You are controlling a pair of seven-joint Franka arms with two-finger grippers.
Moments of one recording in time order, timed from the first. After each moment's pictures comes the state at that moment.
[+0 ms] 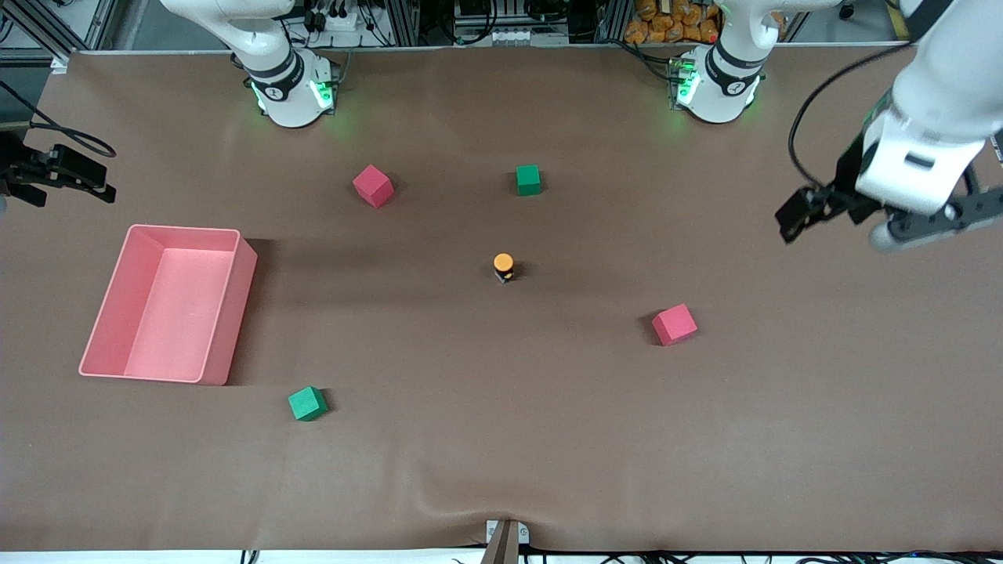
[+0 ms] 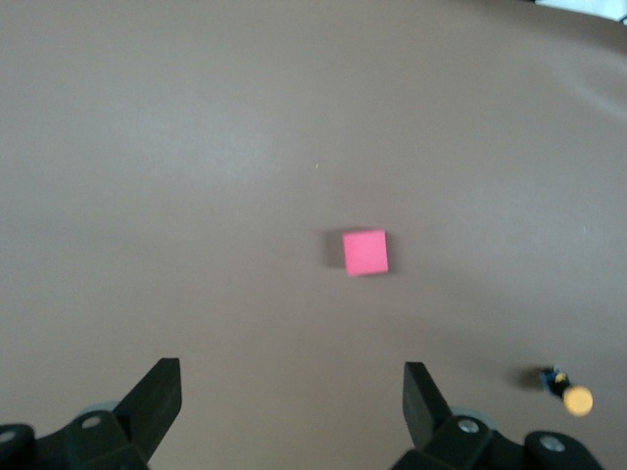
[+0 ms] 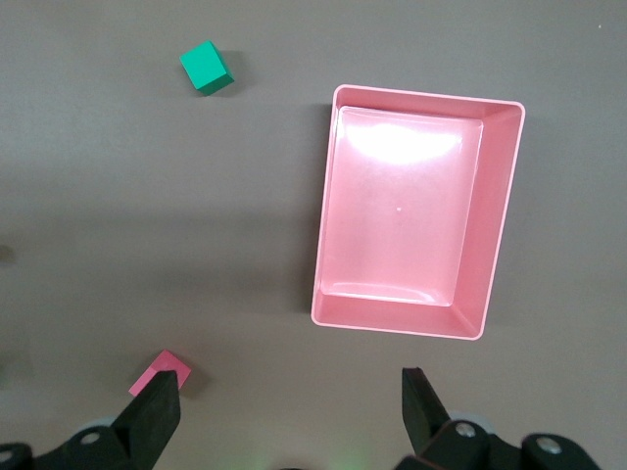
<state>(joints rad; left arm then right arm) -0.04 0.01 -0.19 -1.53 0.06 1.60 -0.47 0.00 -0.02 -0.06 -1.56 0.02 1.48 -0.10</state>
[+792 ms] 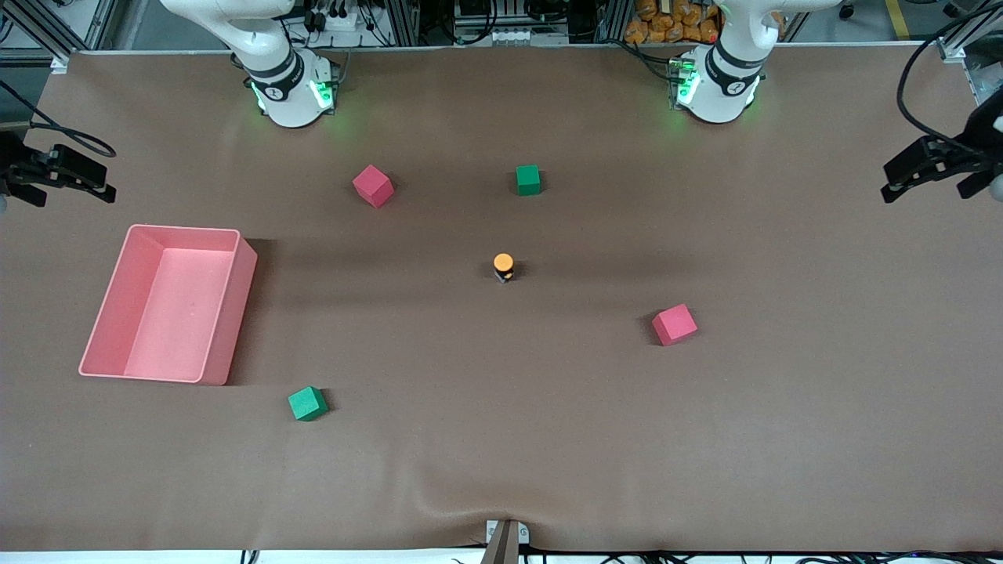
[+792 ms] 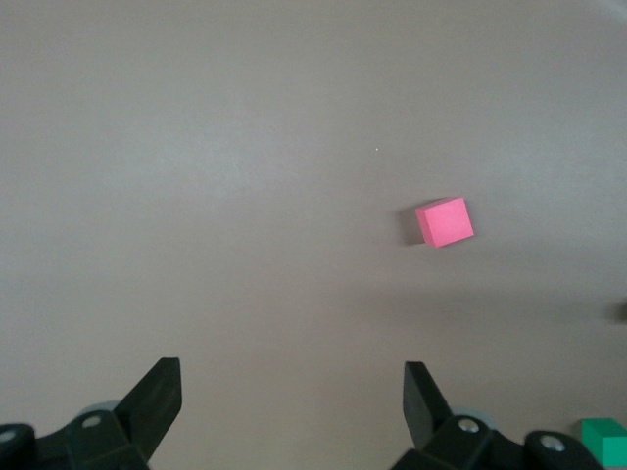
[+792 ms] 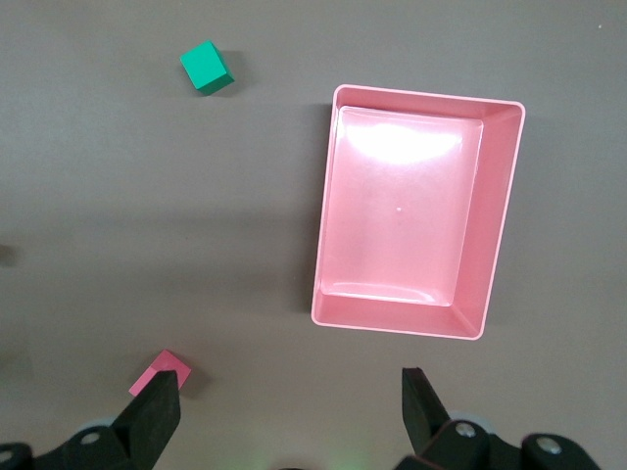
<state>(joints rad) -0.04 -0.07 0.02 -1.59 0.04 1.59 -0.05 0.00 -0.02 -0.06 -1.56 0.02 1.48 -0.10</state>
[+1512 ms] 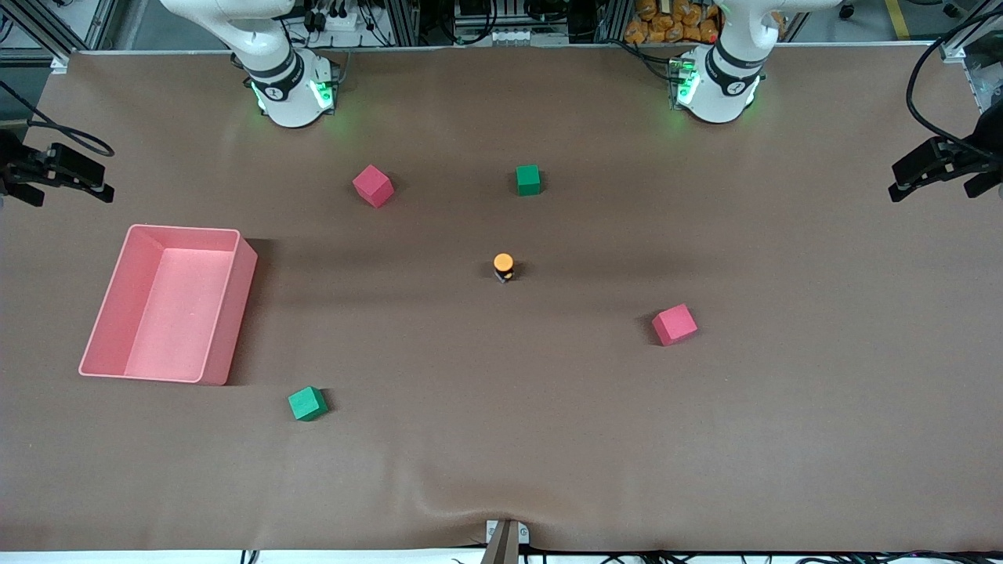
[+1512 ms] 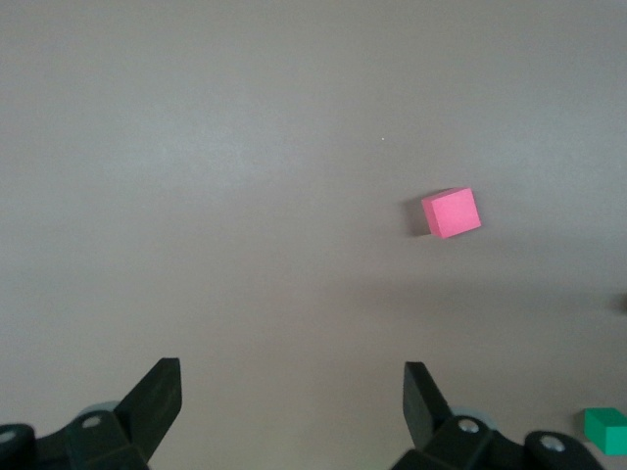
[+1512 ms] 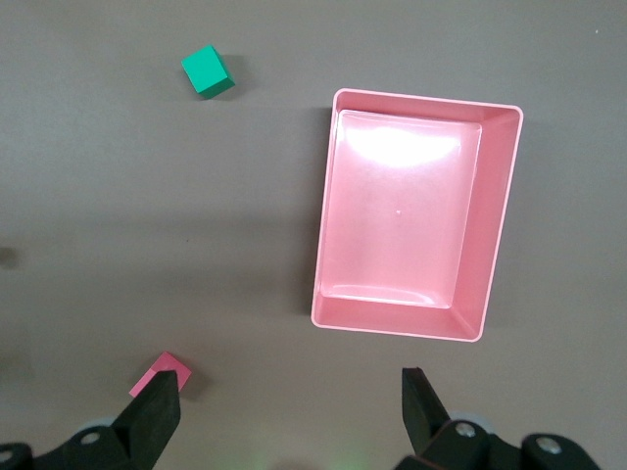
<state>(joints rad) -0.05 -0.05 0.04 -1.58 0.03 1.56 -0.04 0.00 -0.02 -0.06 -1.55 0.02 1.48 -0.10</state>
